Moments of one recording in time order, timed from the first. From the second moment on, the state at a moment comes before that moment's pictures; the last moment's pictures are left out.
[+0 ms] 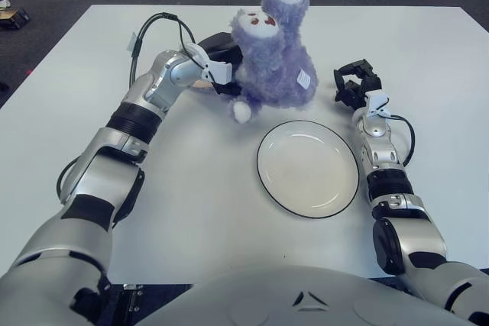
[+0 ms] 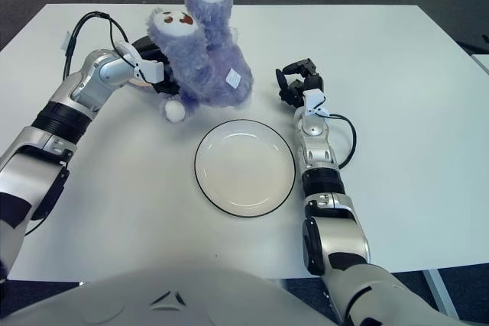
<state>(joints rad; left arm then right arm) -0.82 0.46 -0.37 0.45 0.38 -0.54 -0.45 -0.49 -0.14 -0.11 0.60 -0.06 -0.11 -0.17</state>
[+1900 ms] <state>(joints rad) -0.70 0.37 -0.43 0.09 0.40 -0.53 -0.64 -0.55 -0.16 -0.11 0.71 -0.06 -0.14 -0.17</state>
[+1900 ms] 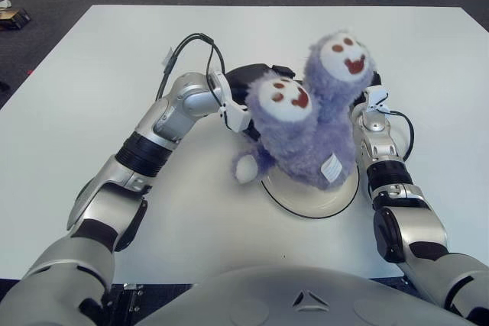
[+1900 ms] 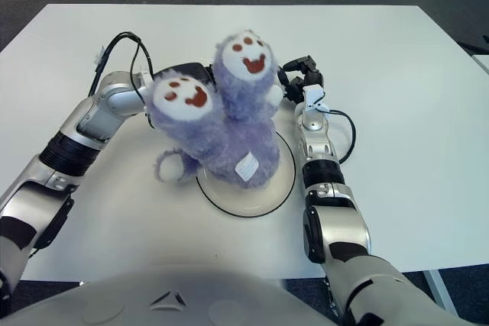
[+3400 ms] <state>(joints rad) -0.78 0.26 -0.44 0.28 0.51 -0.58 -0.46 -0.61 -0.19 -0.15 0.88 -0.05 -0.26 -0.21</state>
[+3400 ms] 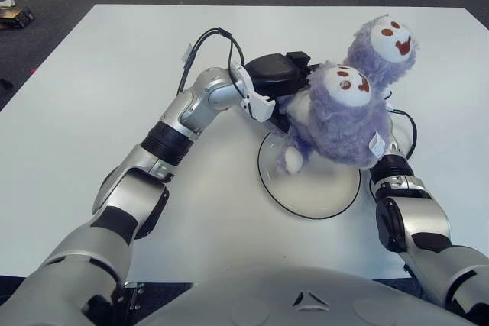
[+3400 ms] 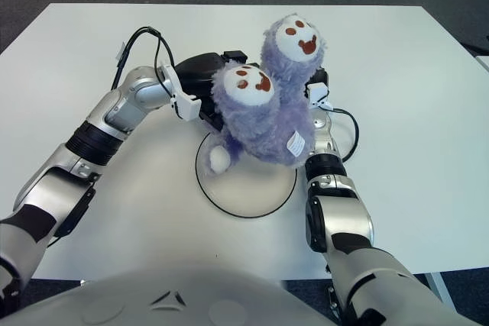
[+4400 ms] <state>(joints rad) -0.81 0.26 -0.45 0.35 0.45 -0.65 -0.54 -0.64 -0.19 -0.18 0.90 -0.01 -0.23 -0.22</state>
